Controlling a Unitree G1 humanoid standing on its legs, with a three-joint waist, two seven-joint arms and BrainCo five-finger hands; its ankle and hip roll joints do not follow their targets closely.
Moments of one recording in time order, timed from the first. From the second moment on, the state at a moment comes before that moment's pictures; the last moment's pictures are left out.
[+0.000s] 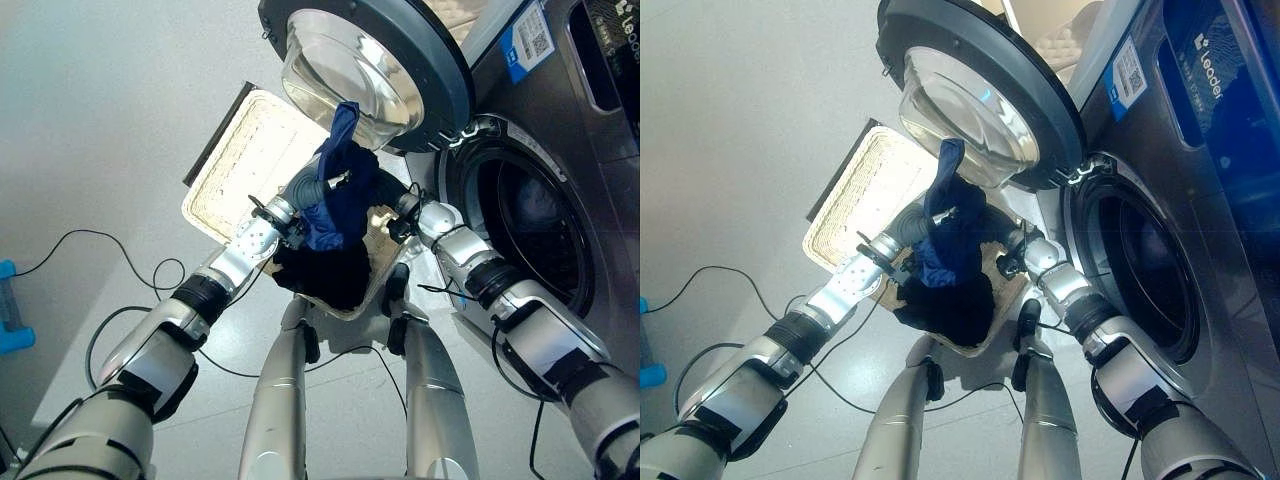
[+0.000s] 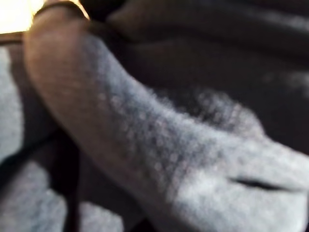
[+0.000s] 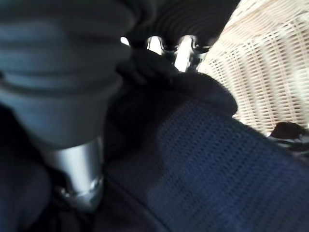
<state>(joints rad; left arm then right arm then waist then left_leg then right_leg) -0.90 0.48 -0.61 0.60 -0.17 -0.55 0.02 -1.01 -0.42 0.62 0.78 0.46 -0.25 0.28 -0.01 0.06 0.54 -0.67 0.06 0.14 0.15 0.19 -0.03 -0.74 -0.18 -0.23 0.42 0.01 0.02</state>
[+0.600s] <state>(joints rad) -0.90 0.43 -0.57 0.60 -0.19 -0.54 0.03 -0.99 -0.36 0.59 0.84 0.69 -0.24 0.41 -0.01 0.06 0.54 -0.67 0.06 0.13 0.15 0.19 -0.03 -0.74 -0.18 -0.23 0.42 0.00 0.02</state>
